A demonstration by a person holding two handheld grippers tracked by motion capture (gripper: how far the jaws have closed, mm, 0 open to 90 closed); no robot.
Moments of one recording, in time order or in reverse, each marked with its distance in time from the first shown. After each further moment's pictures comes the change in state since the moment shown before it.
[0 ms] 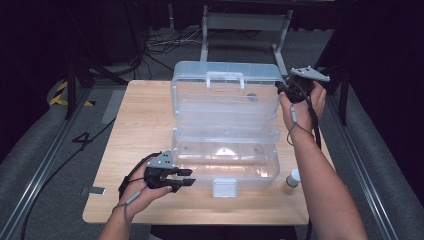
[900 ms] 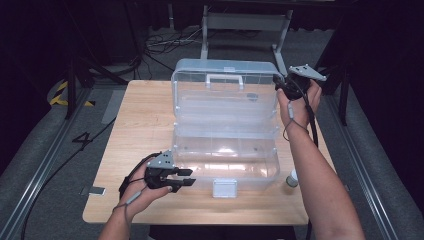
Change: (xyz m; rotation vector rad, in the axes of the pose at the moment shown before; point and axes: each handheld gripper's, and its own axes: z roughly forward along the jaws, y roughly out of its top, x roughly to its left) left arm -0.001 0.000 0.000 -0.004 0.004 0.001; right arm -0.007 -0.005 0.024 -0.070 0.020 0.002
